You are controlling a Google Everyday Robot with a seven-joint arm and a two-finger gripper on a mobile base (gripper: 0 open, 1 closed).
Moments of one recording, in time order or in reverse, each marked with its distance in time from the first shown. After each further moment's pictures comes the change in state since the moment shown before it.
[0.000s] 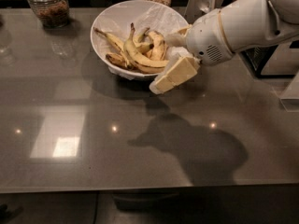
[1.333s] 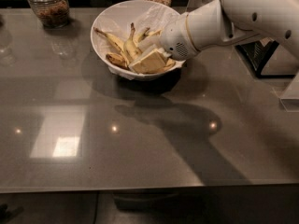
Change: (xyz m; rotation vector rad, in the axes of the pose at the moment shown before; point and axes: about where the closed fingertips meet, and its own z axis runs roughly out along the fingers) arm -0.016 -0.045 0.066 0.010 -0.077 0.008
